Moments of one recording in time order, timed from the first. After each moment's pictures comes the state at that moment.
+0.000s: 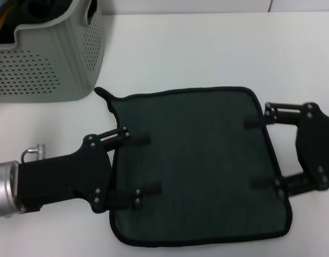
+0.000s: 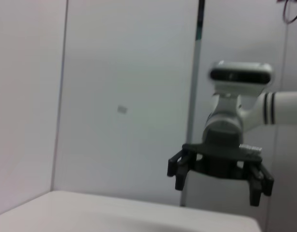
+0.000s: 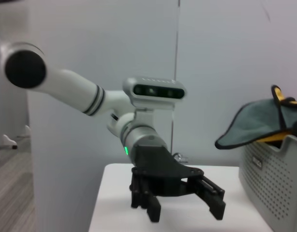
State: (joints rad) left arm -0.19 -2.08 1.13 0.79 1.50 1.78 -1.10; right arm 0.27 2.00 -1.21 -1.22 1.60 1.78 -1.77
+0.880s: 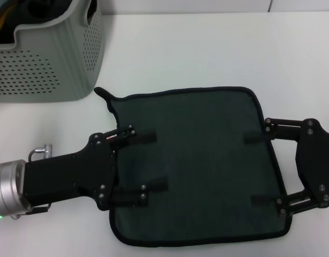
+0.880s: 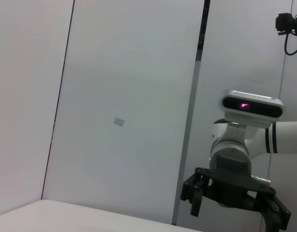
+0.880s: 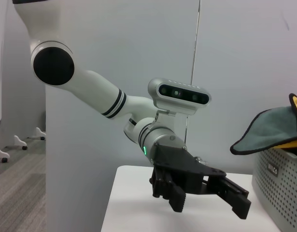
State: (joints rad) left arm -0.22 -2.09 1.13 0.72 1.48 1.79 -1.13; right arm 0.25 2.00 -1.25 -1.18 1.62 1.79 -1.88
